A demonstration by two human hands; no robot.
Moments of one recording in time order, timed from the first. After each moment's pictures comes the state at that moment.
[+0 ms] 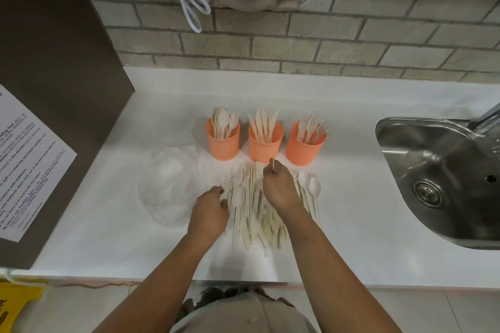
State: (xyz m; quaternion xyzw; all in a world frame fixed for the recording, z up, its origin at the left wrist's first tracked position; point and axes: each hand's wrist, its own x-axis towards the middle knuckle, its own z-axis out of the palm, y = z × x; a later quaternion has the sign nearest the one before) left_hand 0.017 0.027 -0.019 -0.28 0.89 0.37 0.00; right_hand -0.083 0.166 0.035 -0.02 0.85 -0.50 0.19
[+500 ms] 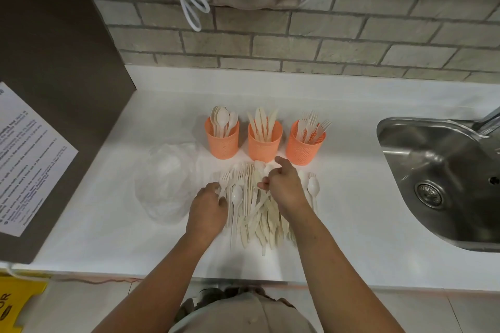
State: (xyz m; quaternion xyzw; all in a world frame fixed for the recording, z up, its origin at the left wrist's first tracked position) left_hand 0.017 0.031 -0.020 -0.31 0.87 0.38 -0.01; right_hand -0.086 0.182 0.034 0.07 0.75 -0.62 0.21
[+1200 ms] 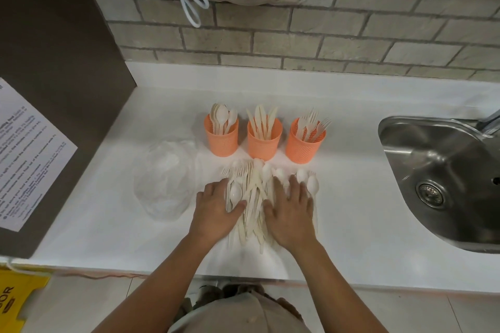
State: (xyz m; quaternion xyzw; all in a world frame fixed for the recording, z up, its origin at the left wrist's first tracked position) left_hand 0.022 0.044 -0.028 -0.24 0.91 0.33 0.02; right_hand -0.042 0.229 -0.020 -0.16 0.97 -0.16 0.10
